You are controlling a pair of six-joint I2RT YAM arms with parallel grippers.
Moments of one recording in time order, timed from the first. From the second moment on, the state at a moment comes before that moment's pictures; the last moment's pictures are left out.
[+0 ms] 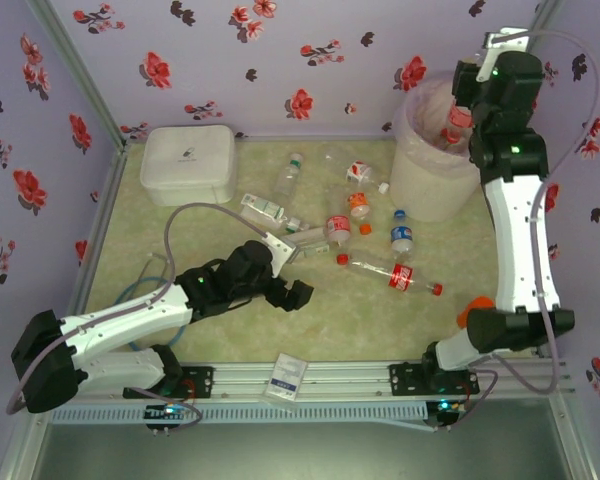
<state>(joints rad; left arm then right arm) -1.02 1.14 0.77 -0.30 -0.03 -0.33 0.07 1.53 1.96 -0.56 0.25 -0.04</state>
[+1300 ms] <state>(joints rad) -1.02 1.14 0.78 -0.38 -0.07 -0.38 -0.02 1.91 2.01 -0.72 0.09 0.05</state>
